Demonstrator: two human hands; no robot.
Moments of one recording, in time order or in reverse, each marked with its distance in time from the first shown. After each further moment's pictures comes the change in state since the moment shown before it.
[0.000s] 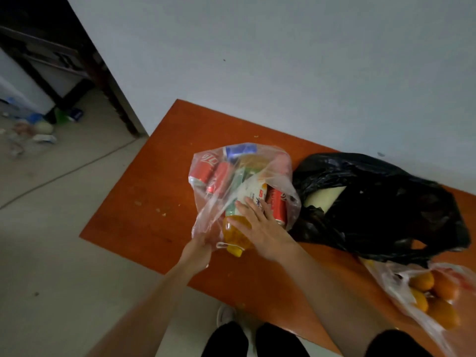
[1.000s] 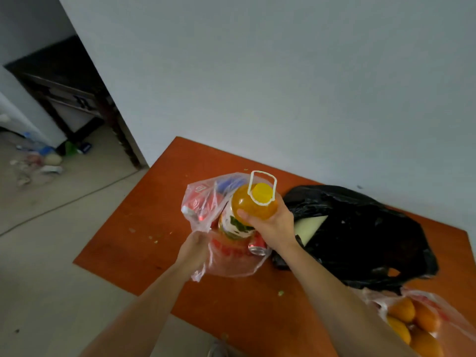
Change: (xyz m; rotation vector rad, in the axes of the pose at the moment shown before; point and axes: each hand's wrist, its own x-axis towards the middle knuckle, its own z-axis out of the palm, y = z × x) left_hand -0.022 0.089 -0.016 -0.148 0.175 0.023; right_hand -0.029 0.050 -0.096 1.289 0.644 0.669
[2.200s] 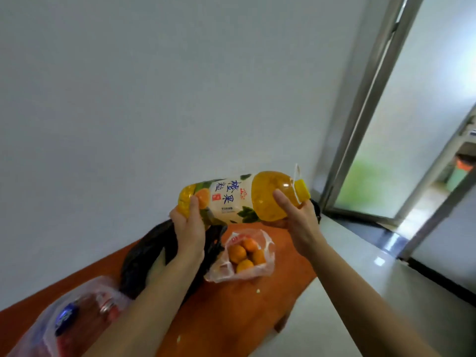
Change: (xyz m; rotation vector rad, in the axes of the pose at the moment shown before) left_hand -0.233 0.226 0.182 -0.493 -0.622 0.640; right_hand -0.300 -0.034 -0.273 0.584 1.015 -0.110
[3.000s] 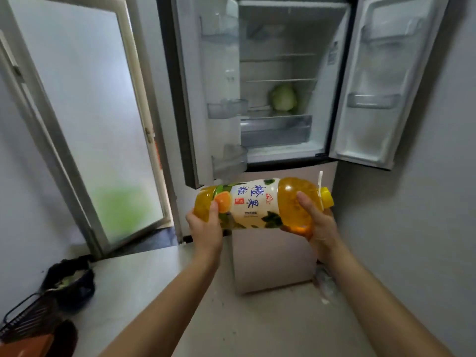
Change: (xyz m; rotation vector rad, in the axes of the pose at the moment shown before) left_hand -0.614 -0.070 0.397 0.014 -1.134 -0.107; right_hand -0.489 -0.214 -0.516 -0.027 1.048 -0.309
